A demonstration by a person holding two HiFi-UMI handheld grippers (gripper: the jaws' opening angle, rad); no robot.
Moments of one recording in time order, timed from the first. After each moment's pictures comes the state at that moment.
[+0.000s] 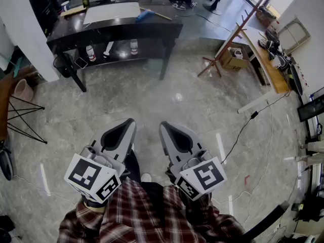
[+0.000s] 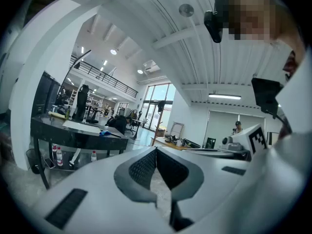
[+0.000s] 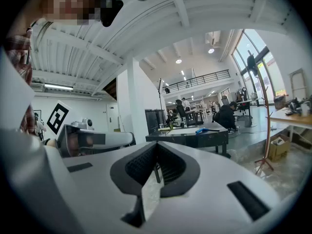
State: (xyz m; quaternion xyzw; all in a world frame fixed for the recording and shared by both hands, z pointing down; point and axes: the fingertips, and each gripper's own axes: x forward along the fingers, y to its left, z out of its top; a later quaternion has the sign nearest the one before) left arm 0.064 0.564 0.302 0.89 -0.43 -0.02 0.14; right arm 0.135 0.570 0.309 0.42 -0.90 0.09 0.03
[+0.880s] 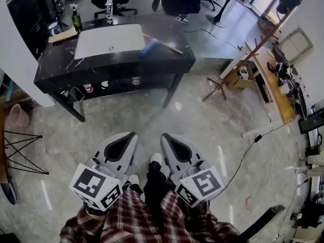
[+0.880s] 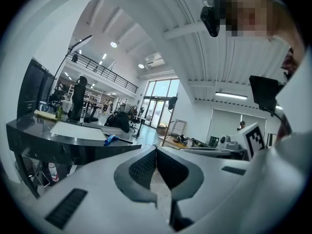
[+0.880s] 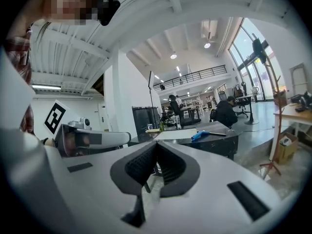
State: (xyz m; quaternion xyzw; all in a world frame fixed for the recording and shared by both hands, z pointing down) left arm -0.003 0.267 0.316 0.90 -0.41 0.00 0.16; right arm 0.070 0.269 0.324 0.43 -0.89 0.12 0.04
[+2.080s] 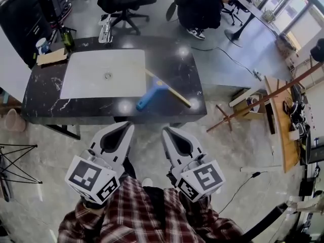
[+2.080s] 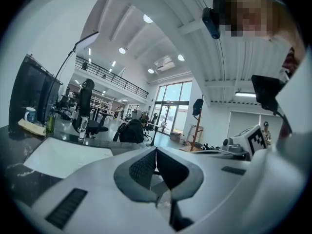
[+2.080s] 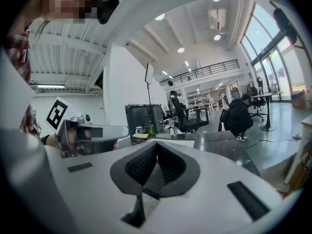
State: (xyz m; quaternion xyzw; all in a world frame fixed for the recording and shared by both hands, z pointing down) left arm 0.005 -0.072 0.305 0.86 -0.48 -0.02 0.15; right arm 0.089 -0.075 0.323 0.37 -0.92 0.11 0.07
